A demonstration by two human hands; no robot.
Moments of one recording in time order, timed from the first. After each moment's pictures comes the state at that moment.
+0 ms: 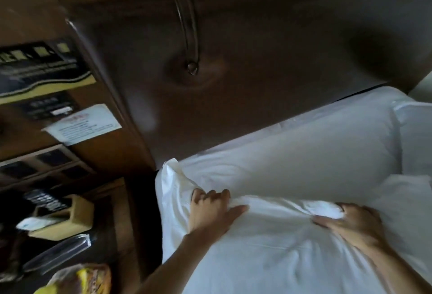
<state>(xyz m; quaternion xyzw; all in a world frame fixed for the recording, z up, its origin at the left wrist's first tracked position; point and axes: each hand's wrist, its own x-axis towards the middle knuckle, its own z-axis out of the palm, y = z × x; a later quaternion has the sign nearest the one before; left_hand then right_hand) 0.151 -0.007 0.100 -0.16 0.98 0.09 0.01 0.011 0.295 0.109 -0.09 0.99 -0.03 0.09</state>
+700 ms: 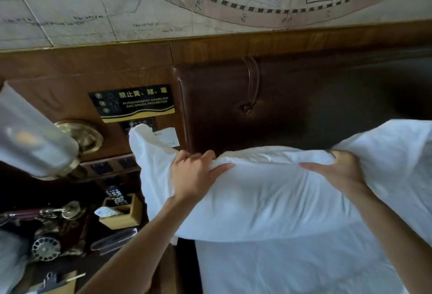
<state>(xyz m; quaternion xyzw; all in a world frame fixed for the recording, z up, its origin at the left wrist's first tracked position) 0.187 -0.141 0.264 -0.24 0.93 0.03 -0.28 -0.022 0.124 0.283 -0.18 0.90 -0.39 0.03</state>
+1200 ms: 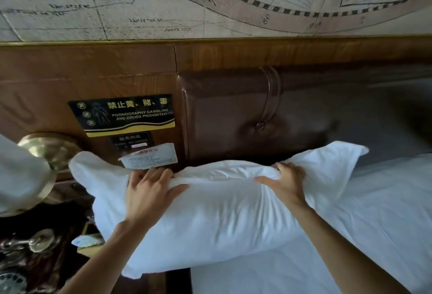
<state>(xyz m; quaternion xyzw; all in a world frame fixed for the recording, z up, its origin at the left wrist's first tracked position) 0.207 -0.260 0.197 -0.27 0.94 -0.02 -0.22 -0.052 -0.017 0.179 -0.30 0.89 -0.32 -0.07</state>
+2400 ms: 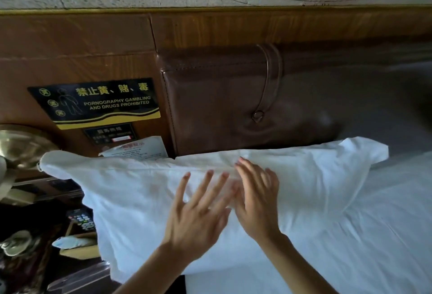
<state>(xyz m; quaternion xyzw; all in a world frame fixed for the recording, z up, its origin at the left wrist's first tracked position) 0.163 -0.159 0.166 -0.09 0.98 -0.07 -0.17 0.027 -0.042 0.141 -0.43 0.82 -0.32 -0.20</state>
